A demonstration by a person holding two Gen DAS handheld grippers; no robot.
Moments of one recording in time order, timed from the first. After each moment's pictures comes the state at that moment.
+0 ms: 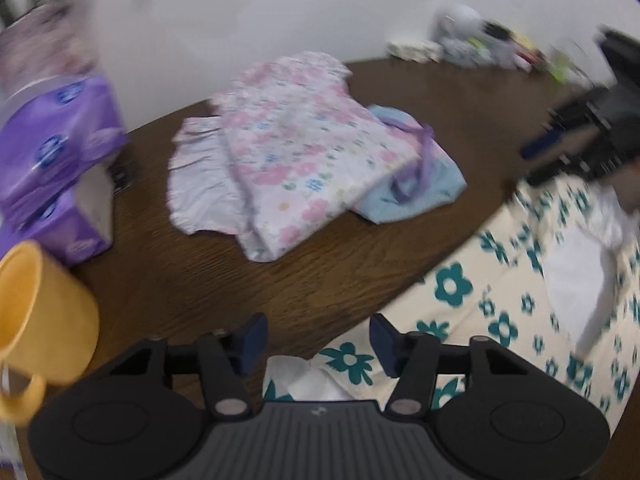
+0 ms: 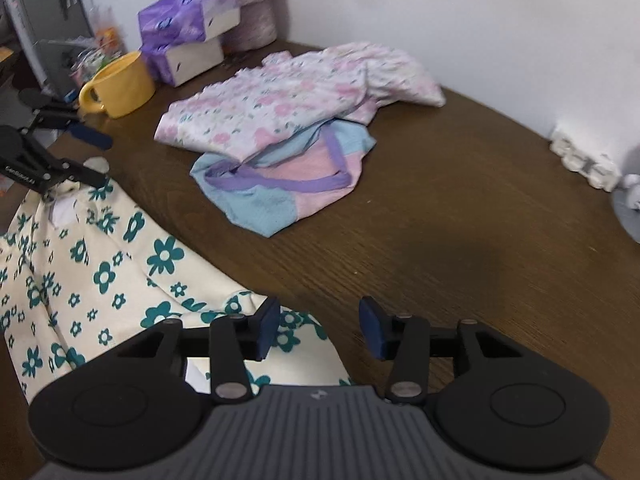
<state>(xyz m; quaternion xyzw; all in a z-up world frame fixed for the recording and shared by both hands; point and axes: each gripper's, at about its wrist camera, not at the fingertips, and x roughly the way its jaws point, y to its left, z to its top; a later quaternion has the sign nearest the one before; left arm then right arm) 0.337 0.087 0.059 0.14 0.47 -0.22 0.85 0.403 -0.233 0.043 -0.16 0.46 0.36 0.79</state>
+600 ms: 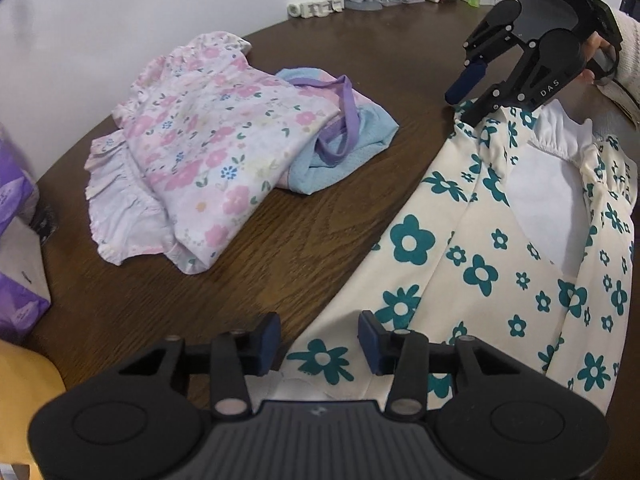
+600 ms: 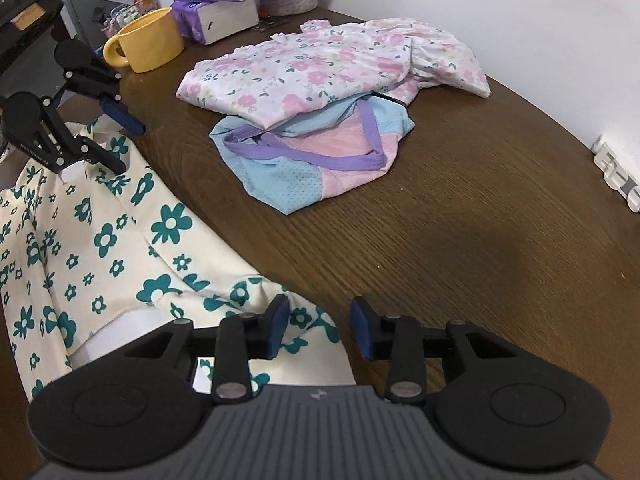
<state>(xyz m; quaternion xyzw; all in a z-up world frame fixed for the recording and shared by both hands) 0.349 0.067 0.041 0.22 0.49 -0.32 0.79 0.407 -0.219 0.031 -0.21 0.47 0.40 0.76</state>
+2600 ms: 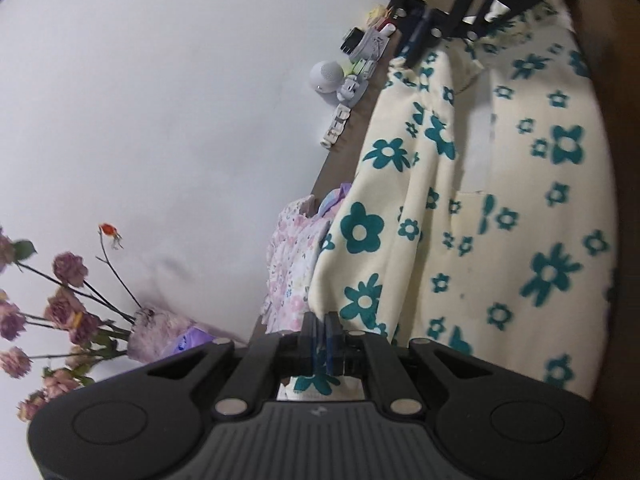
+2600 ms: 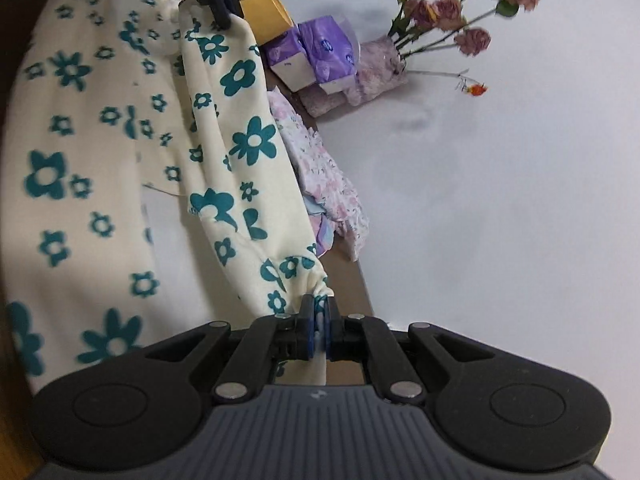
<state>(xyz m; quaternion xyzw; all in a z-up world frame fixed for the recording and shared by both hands) 0.128 -0.030 0.007 0.55 0.12 -0.11 0.82 0.164 -0.206 -0.001 -0.59 0.05 0.21 0.78</state>
